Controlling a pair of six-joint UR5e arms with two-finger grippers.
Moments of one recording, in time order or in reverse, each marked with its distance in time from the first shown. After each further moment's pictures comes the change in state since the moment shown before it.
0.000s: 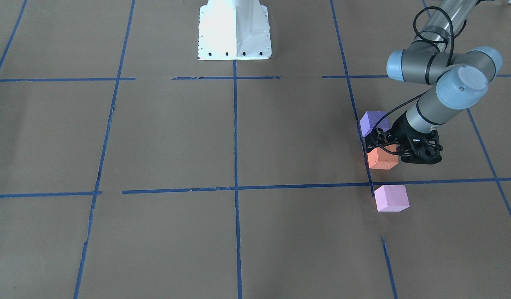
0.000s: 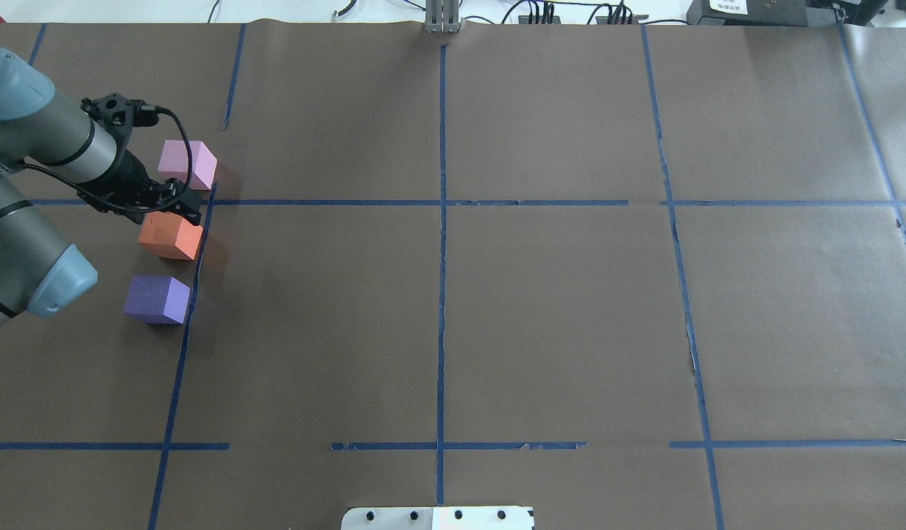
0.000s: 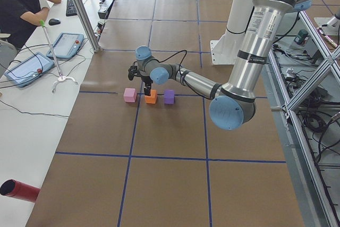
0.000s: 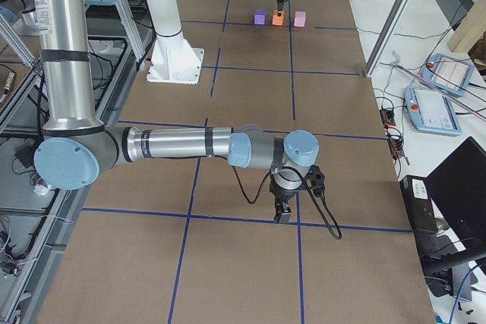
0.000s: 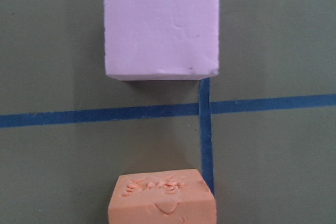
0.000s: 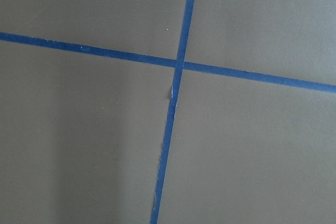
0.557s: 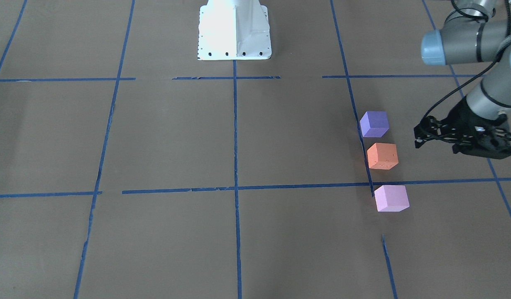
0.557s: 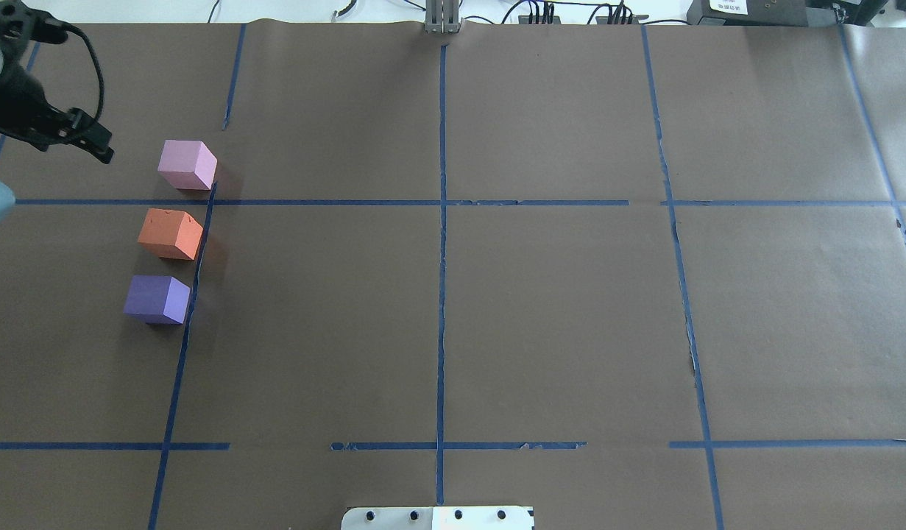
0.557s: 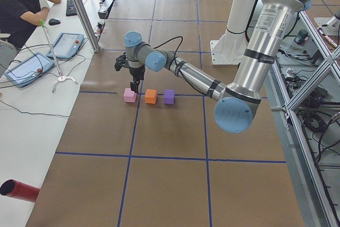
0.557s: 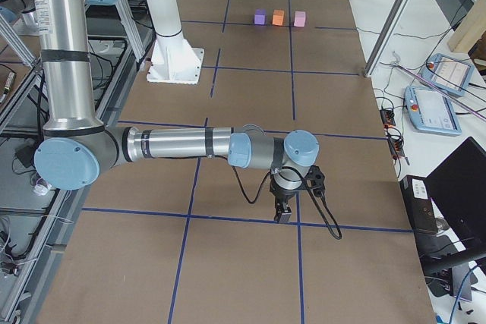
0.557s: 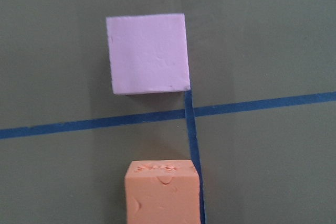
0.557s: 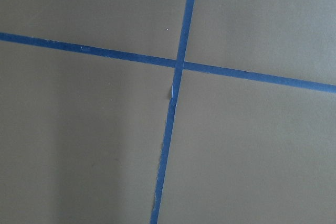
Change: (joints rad) left arm -0.249 0.003 -0.101 0.266 -0.001 0.415; right arm 0.000 0.000 0.000 0.000 0.000 0.000
